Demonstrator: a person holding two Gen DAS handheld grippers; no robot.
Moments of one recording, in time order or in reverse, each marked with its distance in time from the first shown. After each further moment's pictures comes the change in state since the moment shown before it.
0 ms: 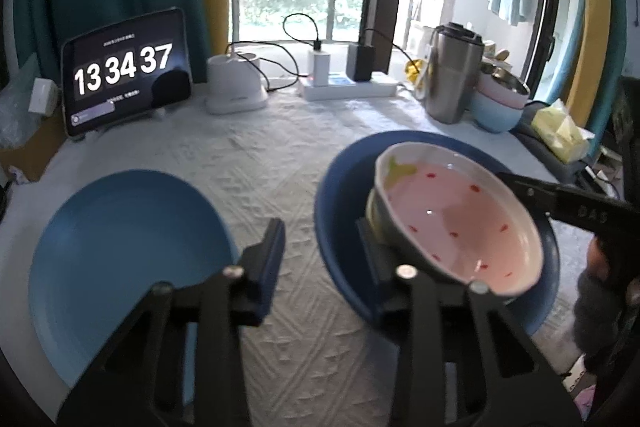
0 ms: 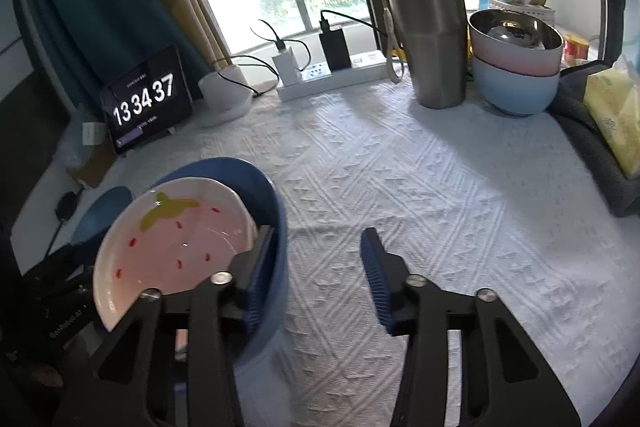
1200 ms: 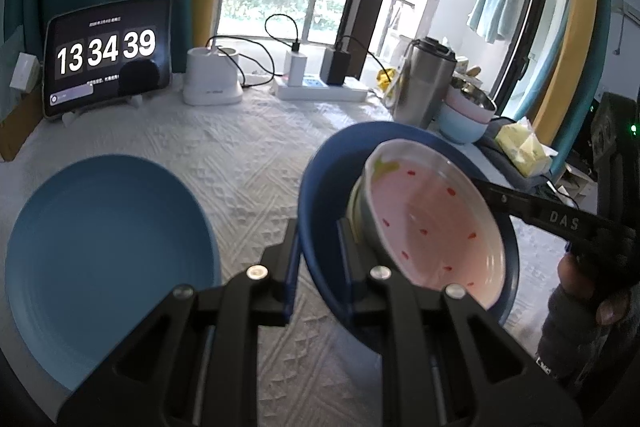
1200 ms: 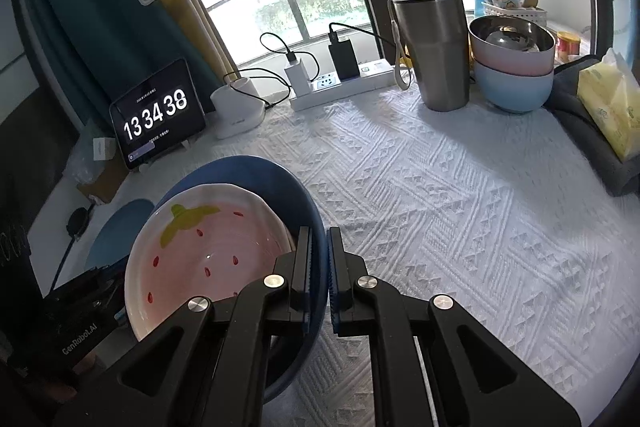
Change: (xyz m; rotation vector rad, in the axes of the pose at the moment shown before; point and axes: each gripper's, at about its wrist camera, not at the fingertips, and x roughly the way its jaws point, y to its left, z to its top) left arm -0.016 0.010 -0.001 -0.057 -0.001 -0.136; right arm -0.018 0.022 -0.002 0.051 -0.028 0.005
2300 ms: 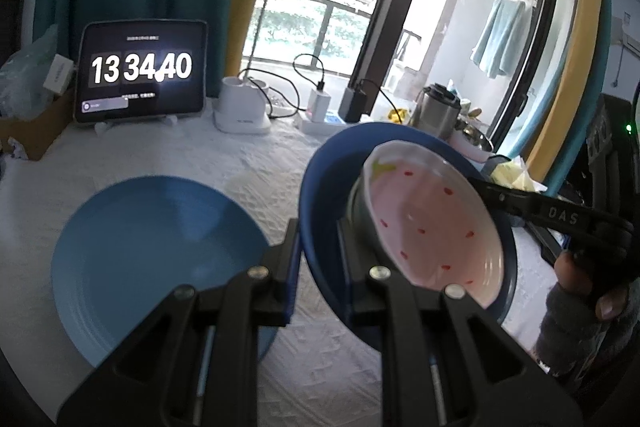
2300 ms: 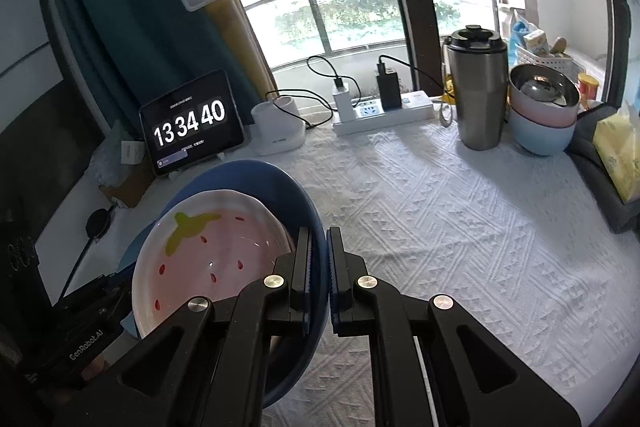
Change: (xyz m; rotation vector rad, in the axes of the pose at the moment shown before) left arm -0.053 0.043 0.008 -0.064 -0.097 -0.008; right arm -0.020 0.064 0.024 -0.073 -0.036 0.026
